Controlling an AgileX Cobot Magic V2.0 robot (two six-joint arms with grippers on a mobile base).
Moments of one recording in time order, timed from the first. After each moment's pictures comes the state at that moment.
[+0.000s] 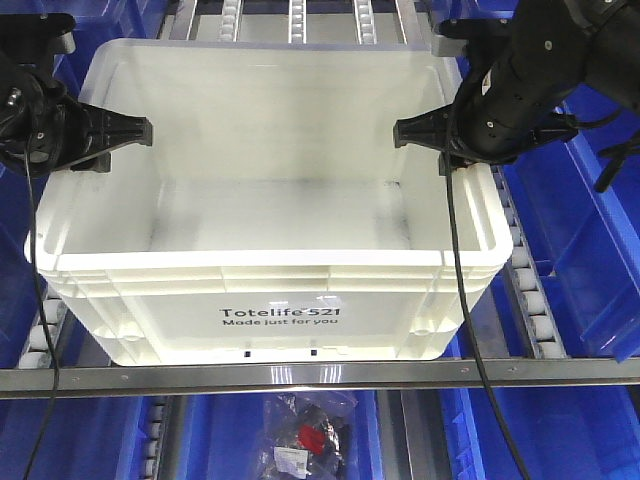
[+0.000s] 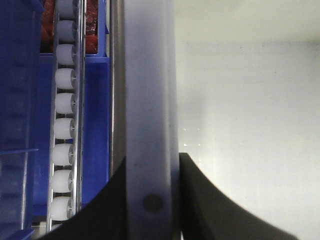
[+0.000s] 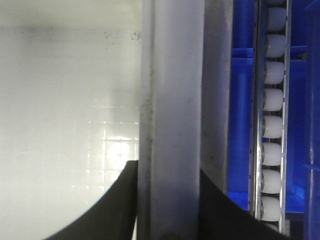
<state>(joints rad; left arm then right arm) -0.25 1.54 -1.43 0.18 0.93 -0.37 0.35 1.73 -1.64 -0.15 1.04 0.33</state>
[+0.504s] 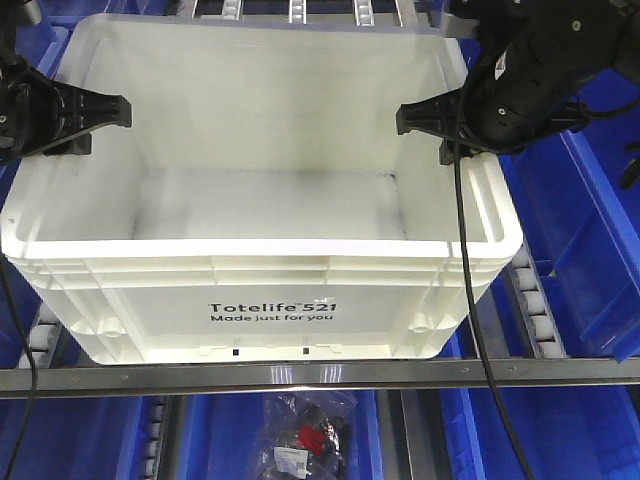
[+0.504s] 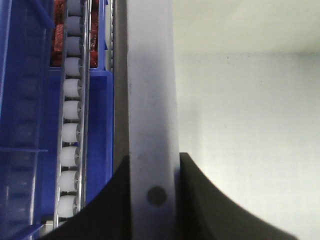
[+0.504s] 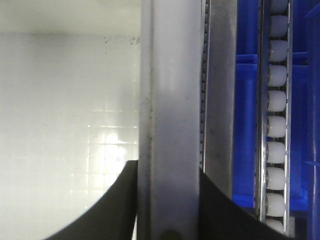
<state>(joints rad) -0.25 1.45 -1.43 0.18 0.96 -0.36 0.36 1.69 -1.64 -0.13 1.06 0.33</state>
